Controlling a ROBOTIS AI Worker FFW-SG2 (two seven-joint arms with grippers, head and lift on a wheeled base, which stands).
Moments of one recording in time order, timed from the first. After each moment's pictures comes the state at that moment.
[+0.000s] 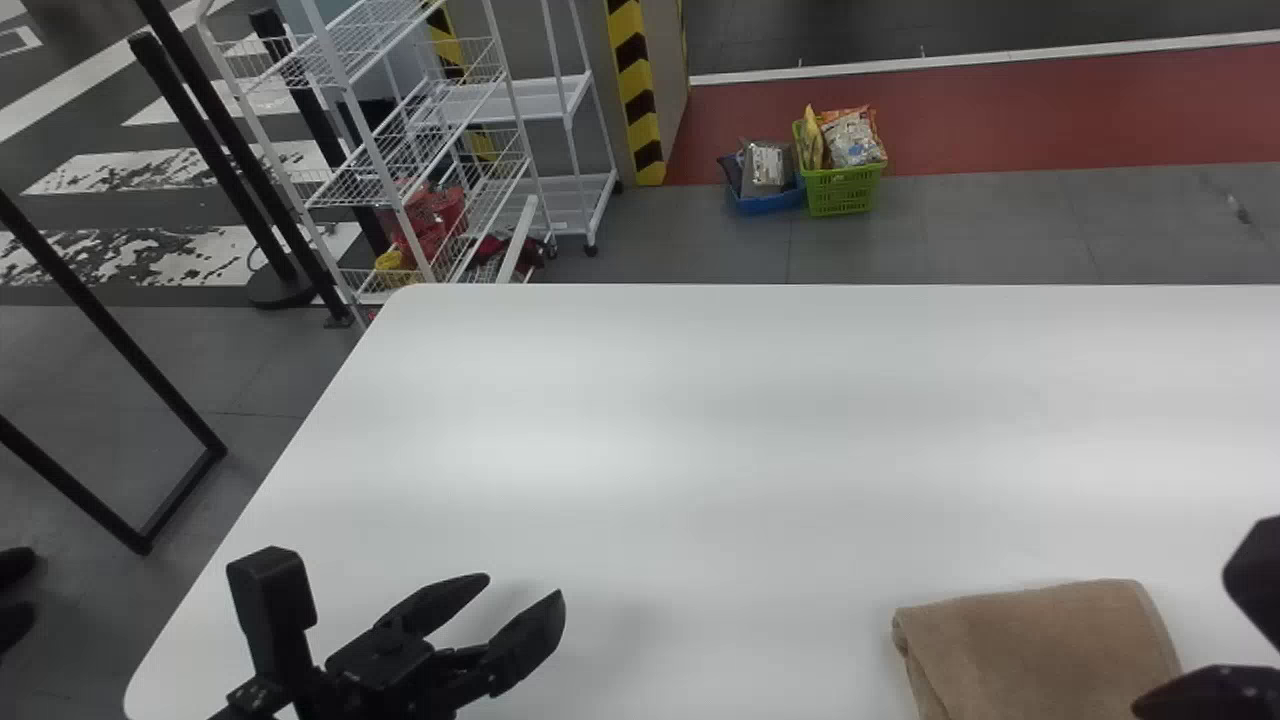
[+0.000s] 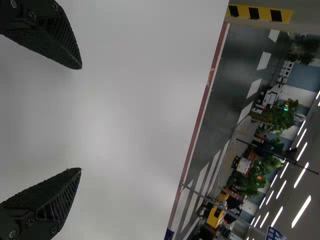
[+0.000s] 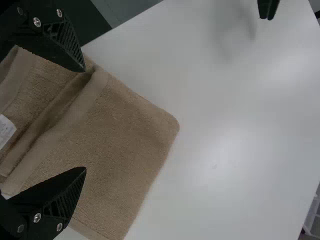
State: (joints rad) left arm 0.55 0.00 0.43 -2.16 0.23 0.64 -0.70; right arm 0.35 -0.35 0.34 -2.51 0.89 1.30 1.36
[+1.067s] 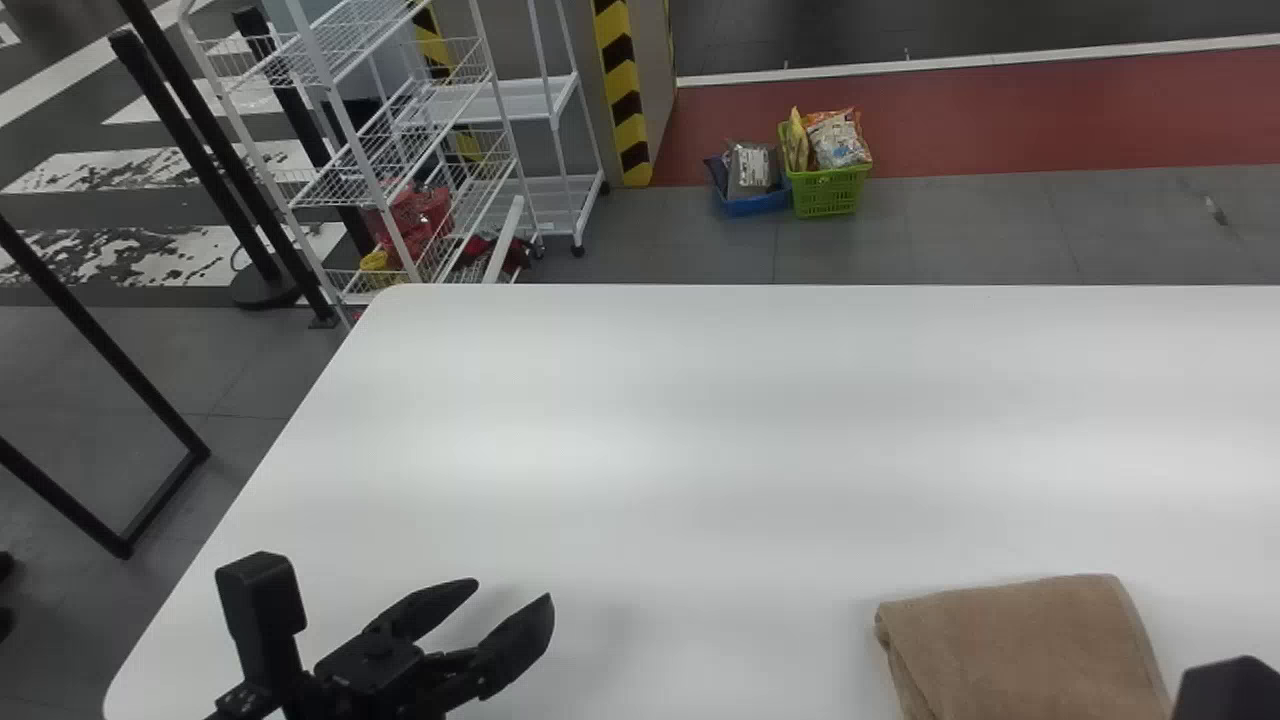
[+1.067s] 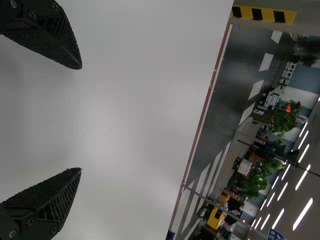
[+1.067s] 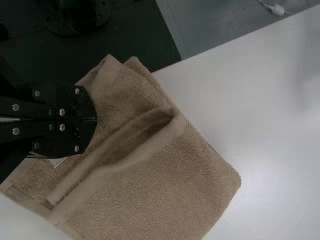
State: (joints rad) left arm 0.54 0.00 0.43 -2.14 0.22 0.64 -0.69; right arm 0.43 -0.42 0.33 -2.44 0.90 1.05 1.36
